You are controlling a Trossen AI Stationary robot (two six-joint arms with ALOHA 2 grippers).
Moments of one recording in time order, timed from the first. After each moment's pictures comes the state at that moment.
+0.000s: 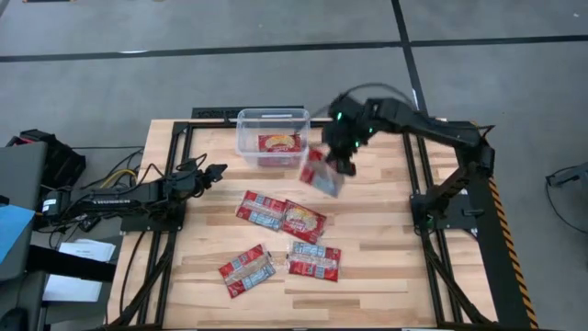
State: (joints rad) left arm 0.20 0.45 0.03 0.02 -0.65 -1.25; right arm -0.38 1.58 1.66 -1.06 -0.32 -0.22
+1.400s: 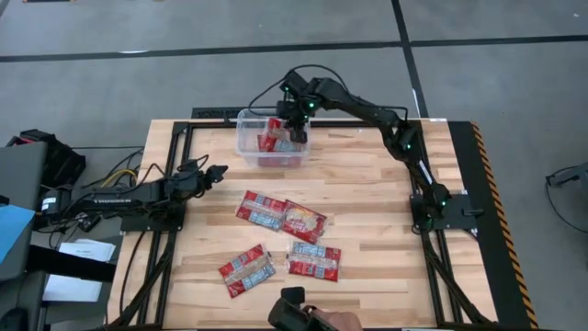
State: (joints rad) left arm 0.20 0.49 0.03 0.02 -0.63 -1.28; right arm -0.55 2.31 2.33 -1.04 -0.21 -0.57
